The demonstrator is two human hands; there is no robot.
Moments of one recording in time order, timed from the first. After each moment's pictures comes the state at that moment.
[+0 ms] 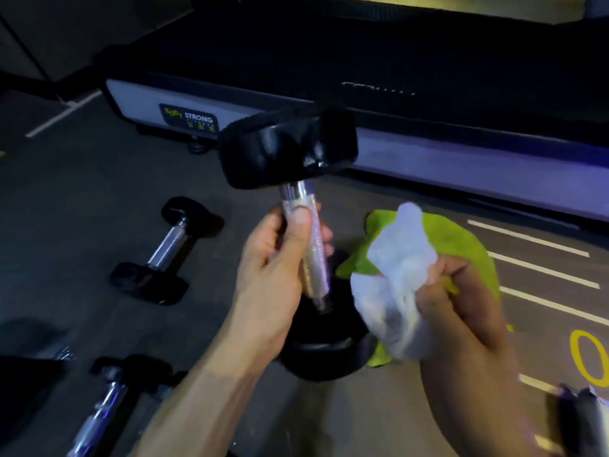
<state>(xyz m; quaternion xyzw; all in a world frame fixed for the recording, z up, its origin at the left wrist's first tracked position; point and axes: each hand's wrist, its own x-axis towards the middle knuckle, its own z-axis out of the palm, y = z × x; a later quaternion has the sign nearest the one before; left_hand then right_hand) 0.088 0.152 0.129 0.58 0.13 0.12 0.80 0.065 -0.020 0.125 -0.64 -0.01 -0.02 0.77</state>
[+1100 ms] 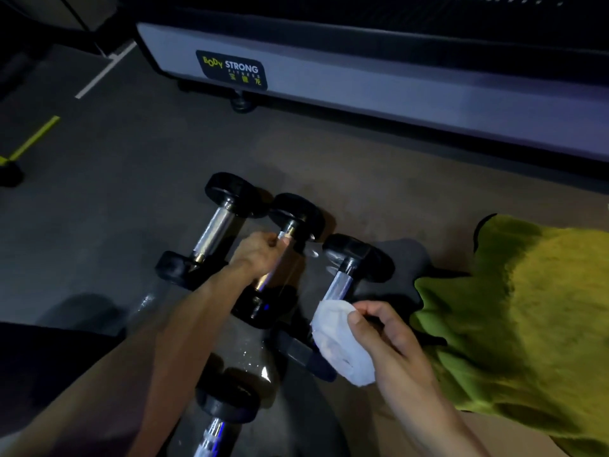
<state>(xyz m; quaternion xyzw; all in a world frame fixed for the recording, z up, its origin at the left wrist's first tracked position) 0.198 0.359 -0.082 0.86 0.31 -0.17 0.36 0.115 0.084 0.002 -0.72 0.08 0.29 0.62</state>
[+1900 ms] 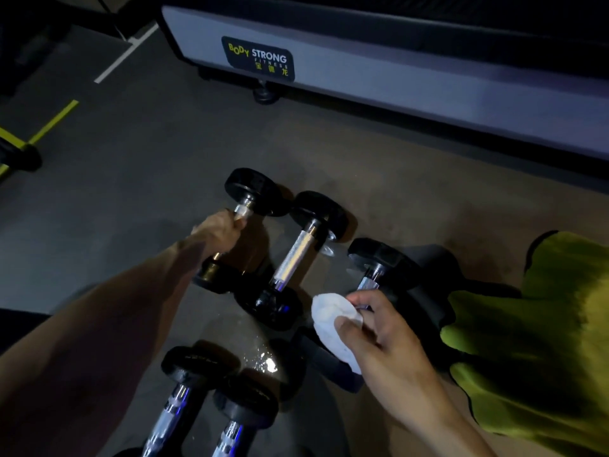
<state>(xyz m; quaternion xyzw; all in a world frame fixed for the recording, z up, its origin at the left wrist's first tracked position) 0.203 0.507 -0.102 0.90 0.31 -0.21 0.20 0.134 0.126 0.008 -0.78 -0.03 0.33 0.53</state>
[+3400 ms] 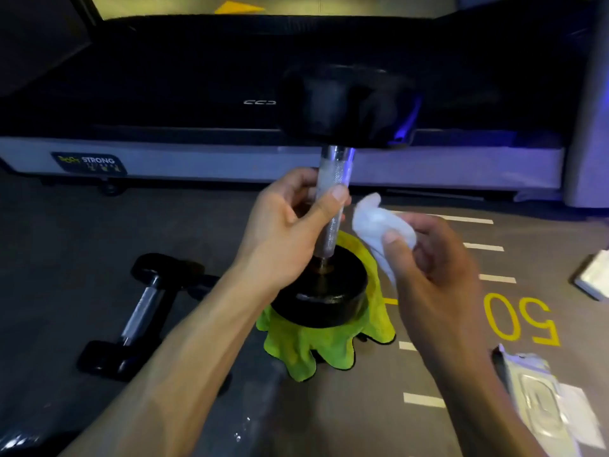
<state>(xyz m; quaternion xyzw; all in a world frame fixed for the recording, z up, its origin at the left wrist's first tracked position) 0.186 0.028 0.168 0.72 -0.06 0.02 0.69 0.130 -0.136 0.146 -0.76 0.05 -0.17 0.62</state>
